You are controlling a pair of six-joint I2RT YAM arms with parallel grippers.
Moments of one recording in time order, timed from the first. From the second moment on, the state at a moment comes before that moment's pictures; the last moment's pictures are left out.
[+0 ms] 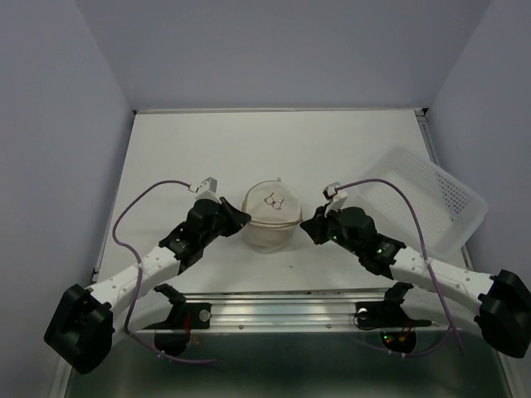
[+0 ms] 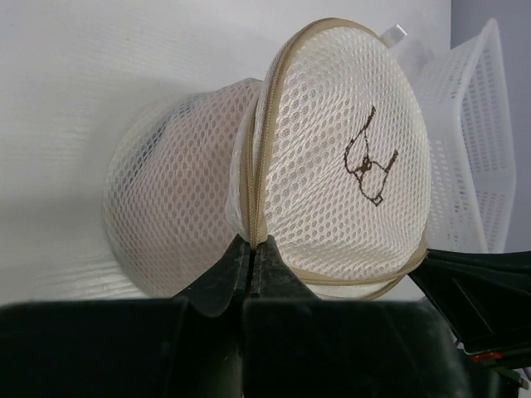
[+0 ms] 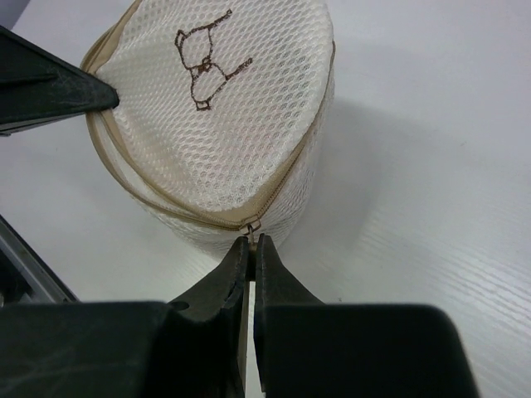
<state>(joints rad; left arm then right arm) -0.61 0.99 0.42 0.09 -0.05 -0.94 0.81 0.99 0.44 0.19 0.11 0.40</state>
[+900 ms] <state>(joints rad) -0.62 0.98 0.58 0.05 -0.11 -0.90 0.80 1.07 0.44 0.20 0.04 0.40</state>
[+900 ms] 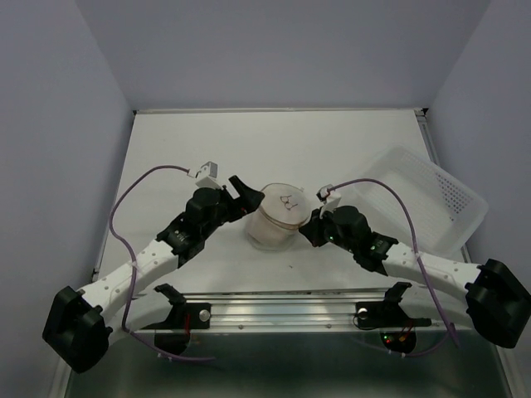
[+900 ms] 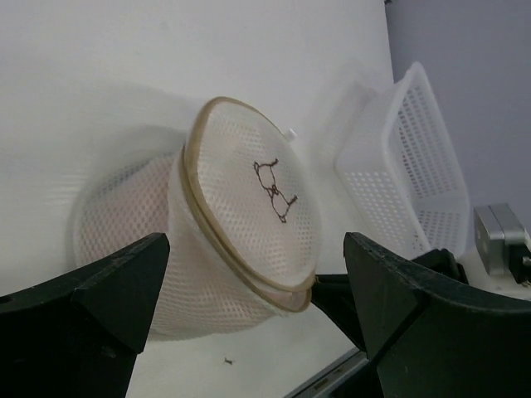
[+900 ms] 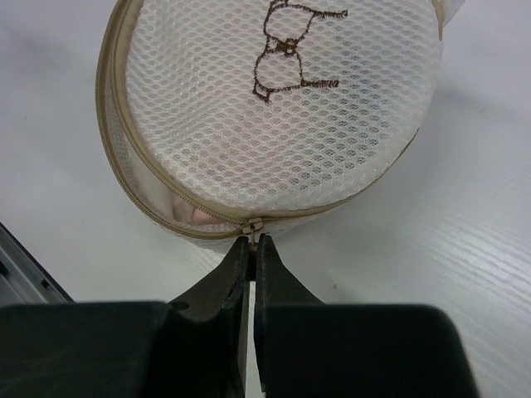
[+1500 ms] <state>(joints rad) -0.75 1.25 0.56 0.13 -0.18 -1.01 0.80 1.13 0.44 0.26 0.02 0.43</state>
